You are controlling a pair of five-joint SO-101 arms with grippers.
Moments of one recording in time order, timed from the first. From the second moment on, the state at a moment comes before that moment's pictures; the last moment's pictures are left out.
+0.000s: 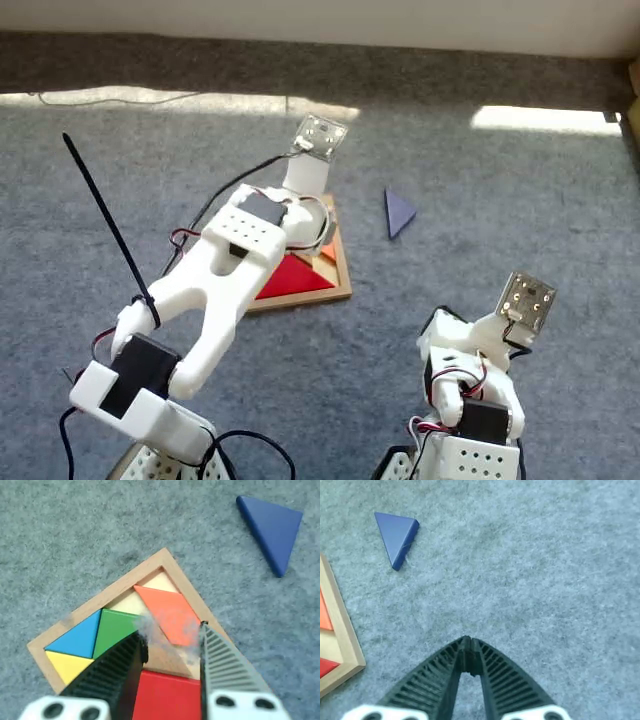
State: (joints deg) left arm 19.4 2.9 23.3 42.8 6.2; right arm 3.8 -104.1 96.0 60.0 -15.4
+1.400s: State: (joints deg) left arm 24.5 -5.2 41.5 28.9 -2.4; right arm 3.8 -104.1 96.0 60.0 -15.4
